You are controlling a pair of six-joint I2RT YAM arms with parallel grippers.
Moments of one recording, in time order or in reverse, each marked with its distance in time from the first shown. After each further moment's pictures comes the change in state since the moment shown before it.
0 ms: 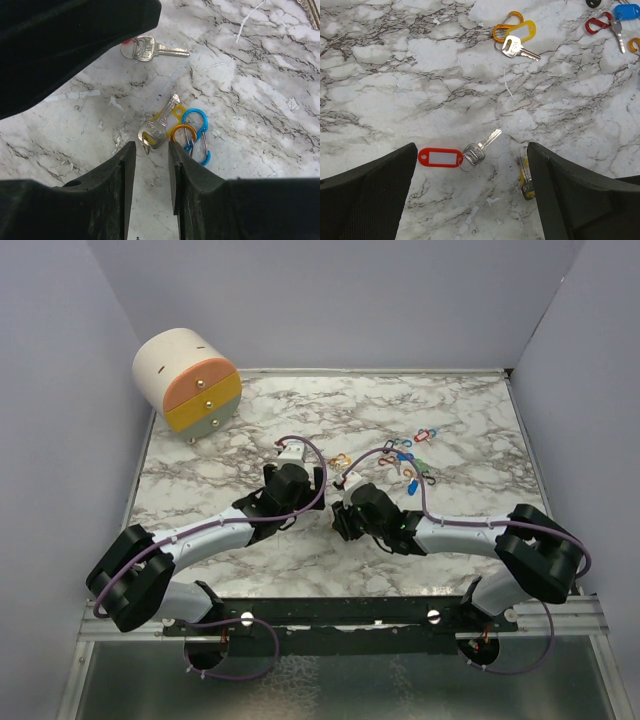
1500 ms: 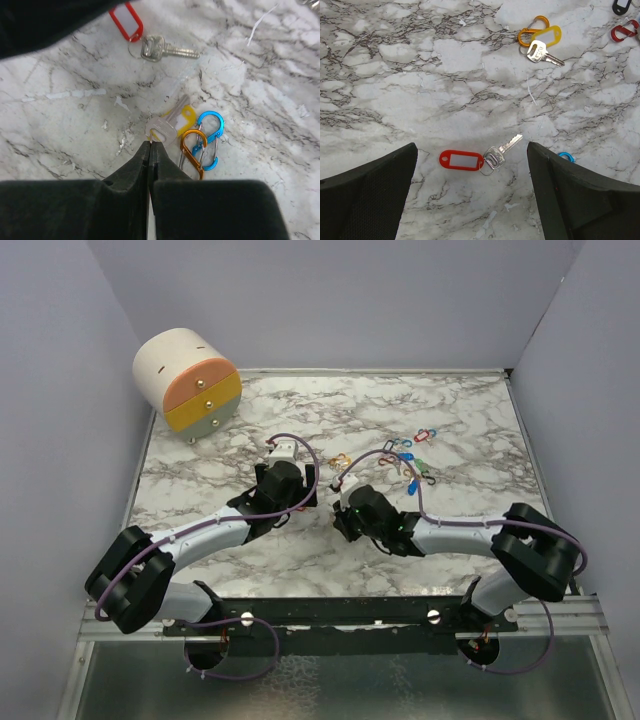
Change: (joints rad) left arm 0.059 -0.008 -0.019 -0.002 0.004 0.008; right arm 0.017 0.051 0.000 0.028 -0.010 -0.024
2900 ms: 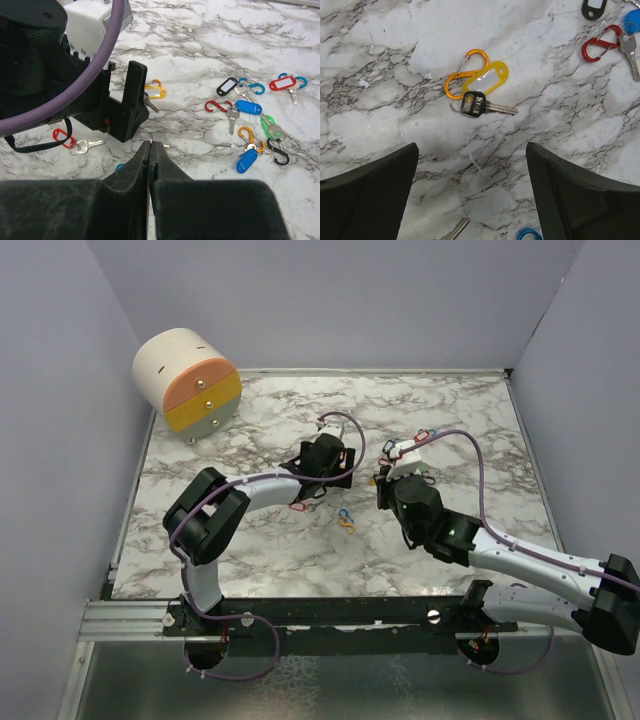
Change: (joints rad) left arm -0.009 0.505 0.411 0.006 0.114 0.086; right arm 0.000 -0.496 0.039 -0.182 0.533 0.007
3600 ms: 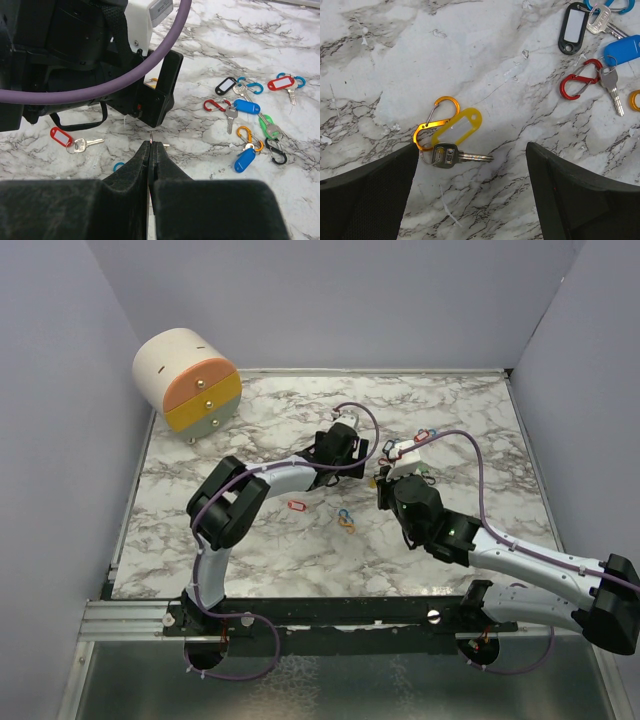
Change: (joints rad) left arm 0.000 0.177 0.222 -0.021 0.033 0.038; right arm 0.000 0.000 -0.005 -0.005 0.002 -0.011
